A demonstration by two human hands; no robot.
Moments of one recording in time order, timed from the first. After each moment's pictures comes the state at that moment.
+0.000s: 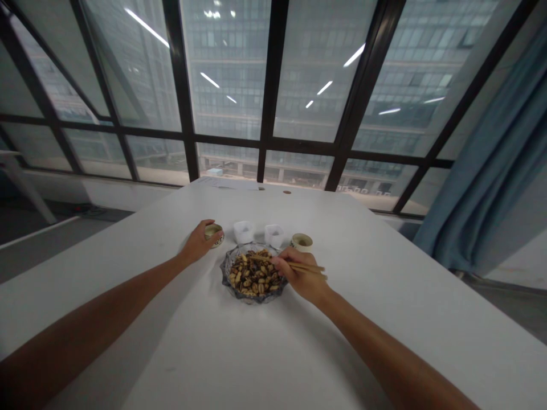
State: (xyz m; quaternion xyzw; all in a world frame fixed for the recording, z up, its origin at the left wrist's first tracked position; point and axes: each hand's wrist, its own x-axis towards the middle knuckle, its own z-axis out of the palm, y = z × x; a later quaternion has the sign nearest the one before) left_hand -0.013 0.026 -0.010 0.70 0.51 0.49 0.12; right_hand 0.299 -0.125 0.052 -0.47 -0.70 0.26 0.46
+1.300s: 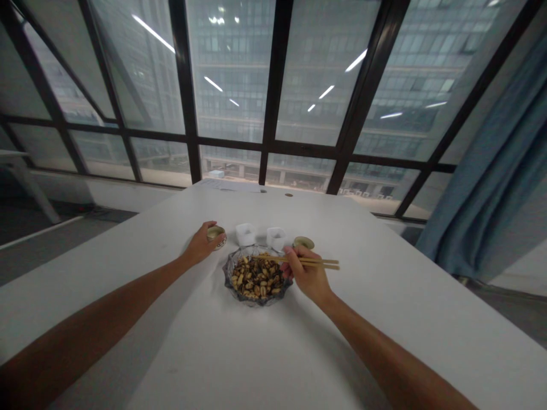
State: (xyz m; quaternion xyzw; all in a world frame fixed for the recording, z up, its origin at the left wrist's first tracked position) left_hand -0.011 0.024 -0.009 0.70 0.52 0.48 0.12; right_hand 0.296 -0.119 0.053 -0.48 -0.62 0.29 0.55
